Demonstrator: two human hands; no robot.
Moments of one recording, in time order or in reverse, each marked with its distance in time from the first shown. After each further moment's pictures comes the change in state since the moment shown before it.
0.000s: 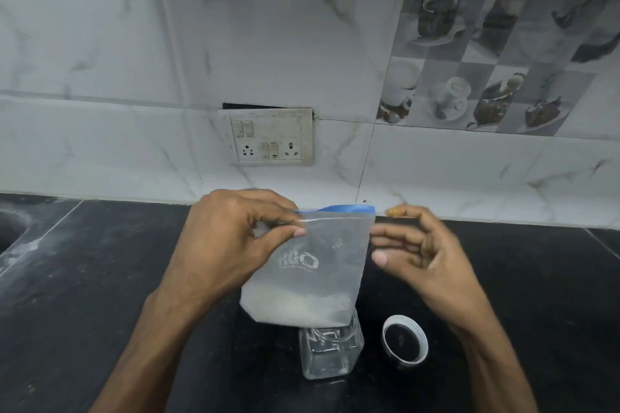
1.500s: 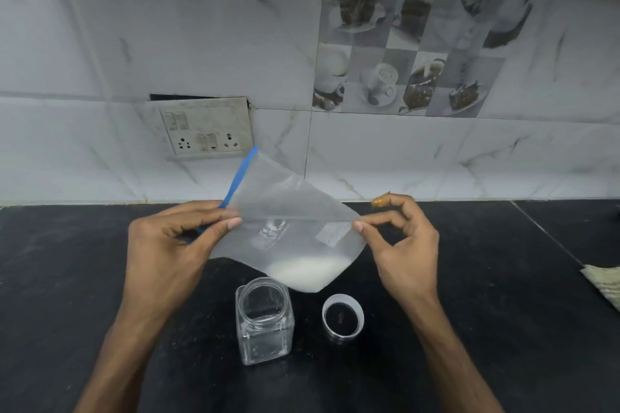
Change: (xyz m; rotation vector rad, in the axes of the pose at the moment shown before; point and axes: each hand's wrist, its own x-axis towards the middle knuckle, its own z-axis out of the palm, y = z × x) left_hand -0.017 0.019 0.068 -0.237 0.269 -0.137; right_hand -0.023 0.014 -0.053 -0.319 0.487 -0.205
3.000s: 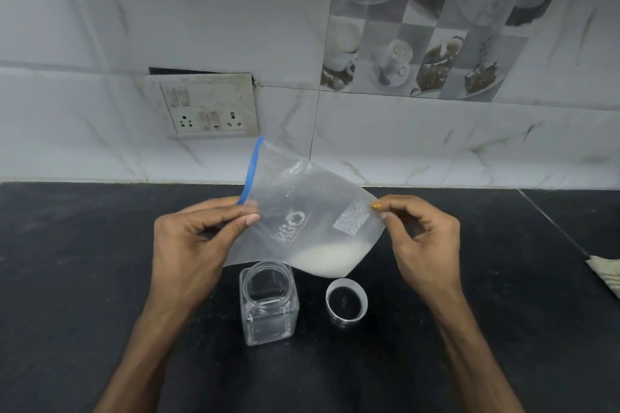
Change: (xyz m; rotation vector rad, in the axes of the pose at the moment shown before) left_hand -0.015 -0.017 0.019 -0.120 -0.003 -0.048; right_hand 0.001 0.019 -0.008 -0.010 -0.046 -0.095
